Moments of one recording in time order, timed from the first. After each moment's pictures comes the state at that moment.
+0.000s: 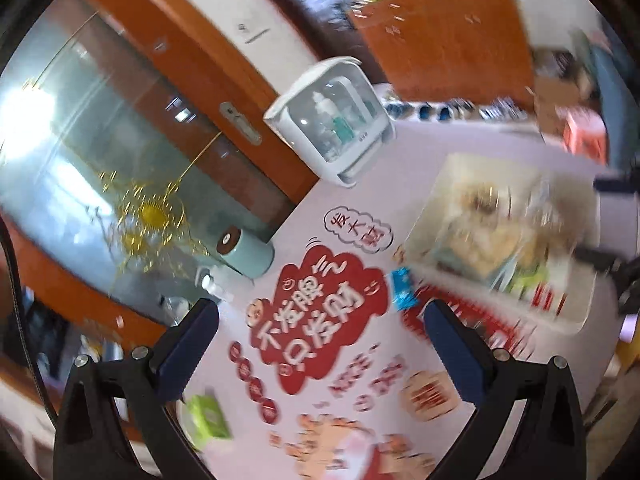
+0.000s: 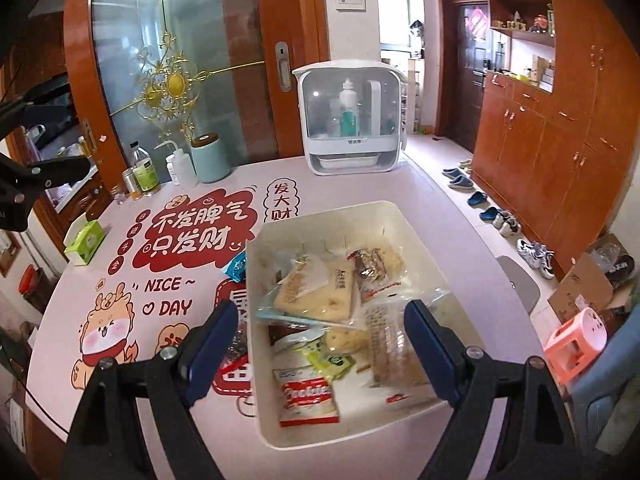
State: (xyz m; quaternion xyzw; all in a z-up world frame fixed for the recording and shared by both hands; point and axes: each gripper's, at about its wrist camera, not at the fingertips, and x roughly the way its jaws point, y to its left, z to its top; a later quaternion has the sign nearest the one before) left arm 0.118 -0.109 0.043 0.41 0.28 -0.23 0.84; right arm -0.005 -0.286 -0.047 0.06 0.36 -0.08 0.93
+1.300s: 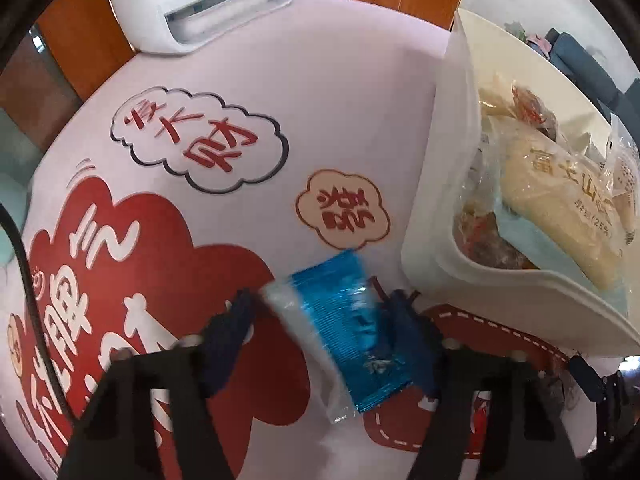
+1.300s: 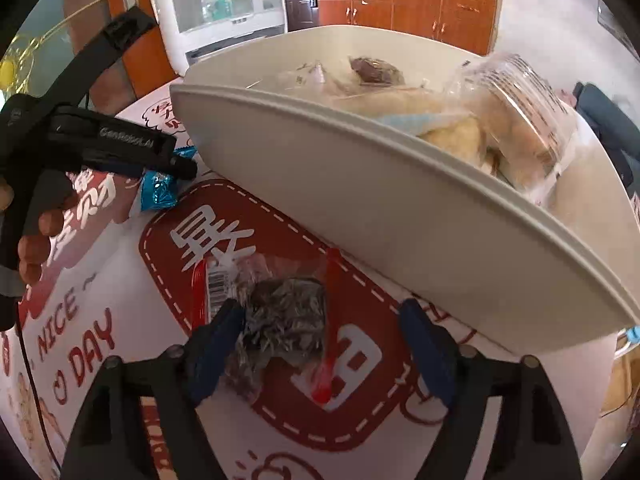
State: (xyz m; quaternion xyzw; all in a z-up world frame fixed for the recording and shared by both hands) left arm 0.336 -0.183 -0.261 0.29 0.48 -0.44 0.70; right arm 0.097 -0.163 -0.247 0.20 0.41 -0.37 0.81
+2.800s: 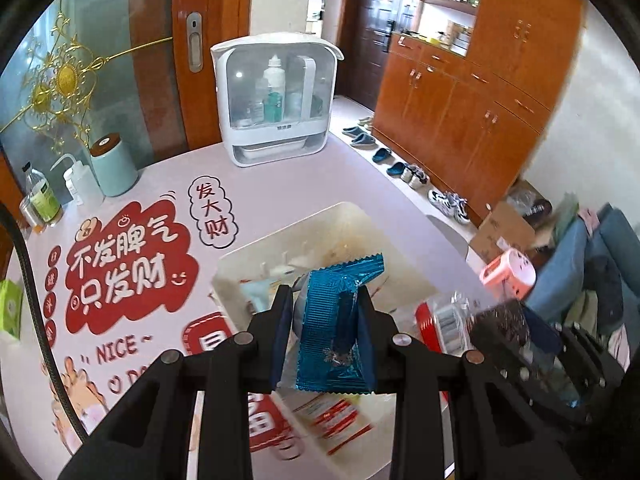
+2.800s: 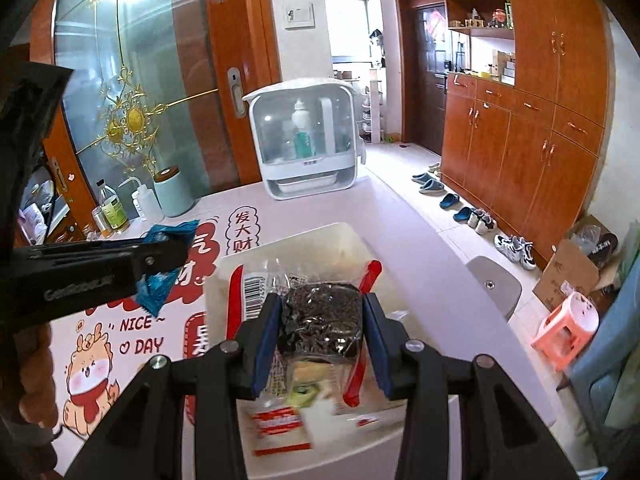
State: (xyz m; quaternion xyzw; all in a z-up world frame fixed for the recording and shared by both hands) left arm 0.120 -0.251 -0.031 0.07 0.42 -0.27 0.86; right arm -0.008 -0.351 -0.038 0.09 0.33 -0.12 0.93
